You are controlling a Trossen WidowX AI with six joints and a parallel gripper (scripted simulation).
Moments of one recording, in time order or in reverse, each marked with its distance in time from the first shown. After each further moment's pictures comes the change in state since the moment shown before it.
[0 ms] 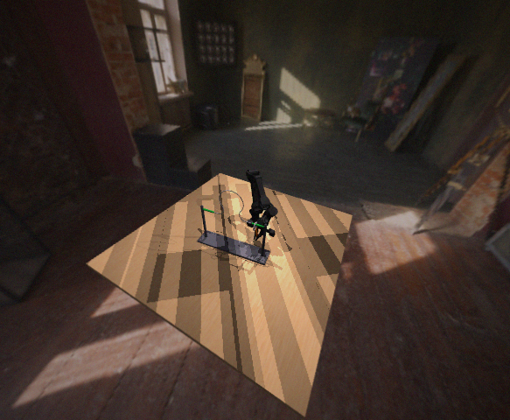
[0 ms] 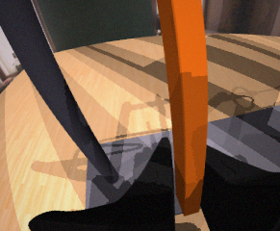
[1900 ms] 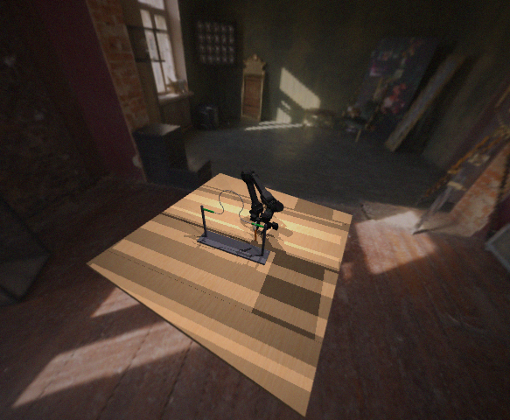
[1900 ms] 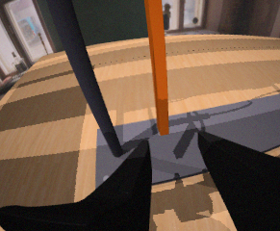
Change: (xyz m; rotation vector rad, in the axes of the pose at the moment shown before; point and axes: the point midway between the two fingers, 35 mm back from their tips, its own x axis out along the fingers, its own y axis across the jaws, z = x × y) arm -0.049 0.000 -0.003 -0.004 0.008 -0.001
